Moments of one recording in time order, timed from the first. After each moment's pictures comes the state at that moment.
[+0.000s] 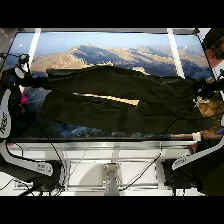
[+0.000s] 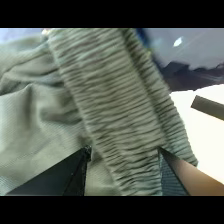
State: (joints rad) left arm 0.25 -1.67 1.40 1.51 -0.79 -1.36; right arm -0.64 -1.90 1.69 -1.14 1.22 1.52
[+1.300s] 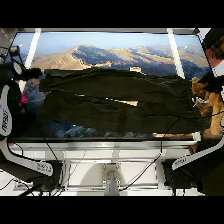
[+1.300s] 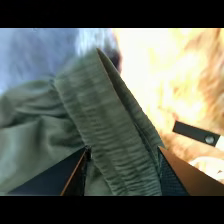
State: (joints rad) left arm 0.25 -1.70 1.55 1.62 -0.72 -1.61; right arm -0.64 -1.91 1.85 -1.21 1.24 1.60
